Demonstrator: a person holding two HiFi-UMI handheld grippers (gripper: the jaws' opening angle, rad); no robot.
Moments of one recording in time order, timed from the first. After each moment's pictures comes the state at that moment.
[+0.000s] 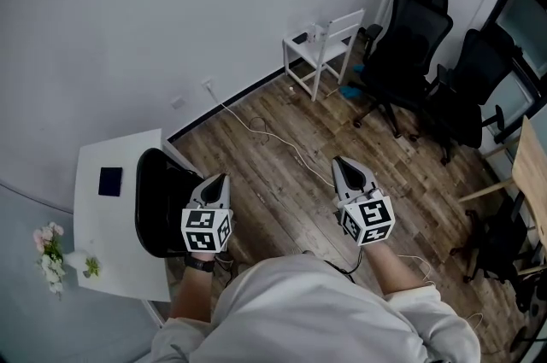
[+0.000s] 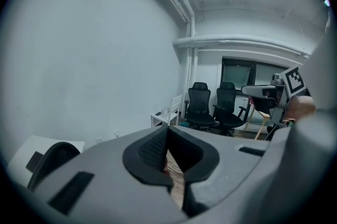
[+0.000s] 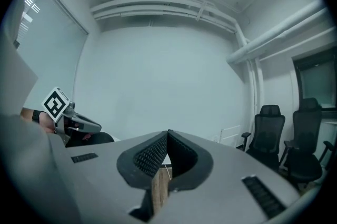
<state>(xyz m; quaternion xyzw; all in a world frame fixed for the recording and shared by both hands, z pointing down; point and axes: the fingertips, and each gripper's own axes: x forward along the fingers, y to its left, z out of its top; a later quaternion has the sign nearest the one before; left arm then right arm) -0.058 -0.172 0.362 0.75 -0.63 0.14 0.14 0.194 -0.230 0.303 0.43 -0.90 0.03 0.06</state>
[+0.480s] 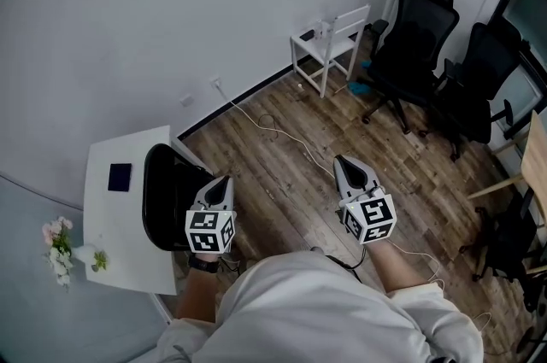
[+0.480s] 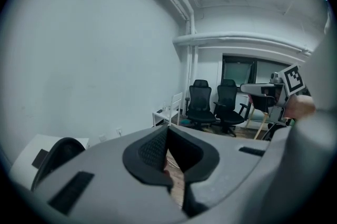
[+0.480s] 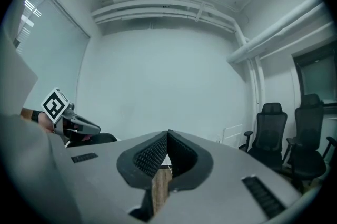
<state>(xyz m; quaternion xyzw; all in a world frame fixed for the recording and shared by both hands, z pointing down) -0.049 -0.146 0.366 0.74 -0.64 0.15 0.14 0.201 -0.212 0.309 0.42 -0.91 0.03 0.05</state>
